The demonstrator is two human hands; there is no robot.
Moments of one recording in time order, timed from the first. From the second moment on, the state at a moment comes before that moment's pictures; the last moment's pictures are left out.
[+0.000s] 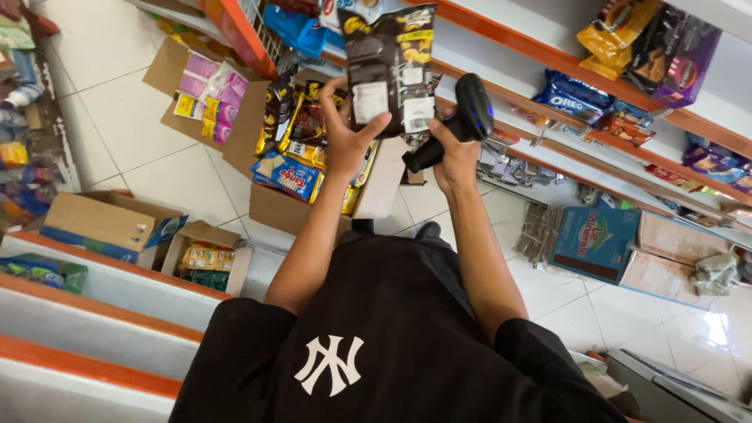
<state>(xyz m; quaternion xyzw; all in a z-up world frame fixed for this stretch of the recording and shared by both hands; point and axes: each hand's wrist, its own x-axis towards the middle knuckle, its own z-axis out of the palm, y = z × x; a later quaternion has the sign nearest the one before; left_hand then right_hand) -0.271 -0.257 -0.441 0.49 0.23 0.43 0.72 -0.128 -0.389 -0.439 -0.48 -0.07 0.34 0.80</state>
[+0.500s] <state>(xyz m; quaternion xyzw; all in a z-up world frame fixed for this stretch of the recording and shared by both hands) -0.244 -0.291 -0.477 0.14 0.24 0.36 0.89 -0.137 -0.390 -0.433 -0.55 -0.16 0.29 0.77</state>
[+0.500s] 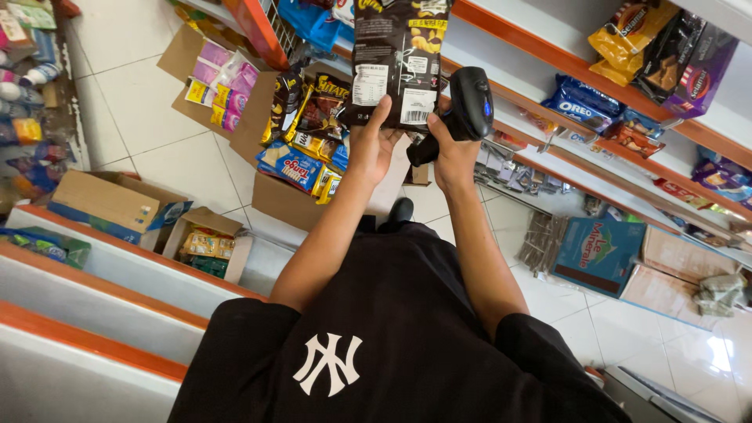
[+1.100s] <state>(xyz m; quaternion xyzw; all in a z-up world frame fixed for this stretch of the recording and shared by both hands) -0.178 -0.255 -0.460 0.16 0.21 0.41 0.87 -0.102 -0.417 -0.404 -0.71 -0.19 0.28 0.61</state>
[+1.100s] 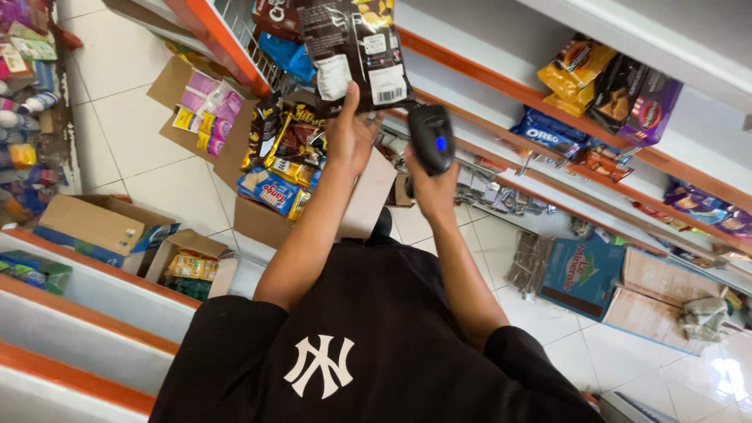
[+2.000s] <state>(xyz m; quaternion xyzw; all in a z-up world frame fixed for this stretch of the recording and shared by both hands) -0.144 -0.270 -0.391 0.65 0.24 0.62 0.38 -0.039 -0.376 -0.372 -0.58 -0.26 0.24 0.73</state>
